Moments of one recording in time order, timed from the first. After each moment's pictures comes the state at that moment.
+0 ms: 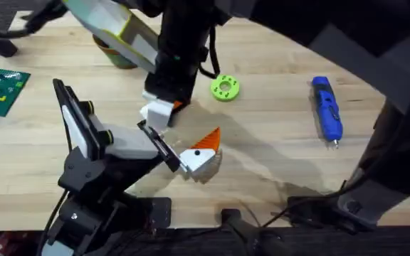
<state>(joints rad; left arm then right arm) -0.41 0.02 0.01 -0.06 0.48 -0.13 0.94 2.02 2.12 -1.45 -0.27 -0.35</state>
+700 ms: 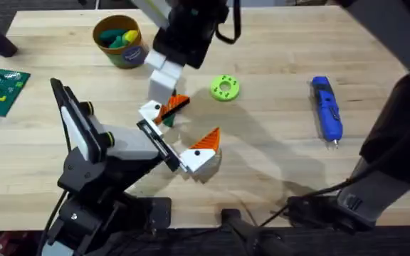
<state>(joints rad) -0.40 0.02 0.01 -0.06 0.47 -0.11 0.85 2.02 2.29 -1.52 -0.23 -0.35</state>
